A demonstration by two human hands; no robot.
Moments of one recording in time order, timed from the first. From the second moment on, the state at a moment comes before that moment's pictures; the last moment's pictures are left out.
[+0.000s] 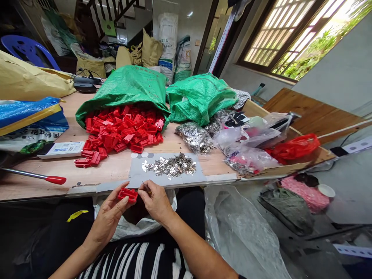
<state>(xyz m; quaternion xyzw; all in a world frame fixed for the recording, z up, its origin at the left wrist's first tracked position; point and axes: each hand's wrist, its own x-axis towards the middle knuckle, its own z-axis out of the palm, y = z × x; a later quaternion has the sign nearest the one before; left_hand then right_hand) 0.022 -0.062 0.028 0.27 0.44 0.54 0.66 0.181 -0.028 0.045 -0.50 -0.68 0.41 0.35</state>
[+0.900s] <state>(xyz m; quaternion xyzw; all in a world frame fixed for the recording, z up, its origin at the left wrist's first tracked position) 0.022 -0.052 0.051 0.27 0.38 0.54 0.70 0.200 -0.025 0.061 -0.30 -0.84 0.32 0.33</state>
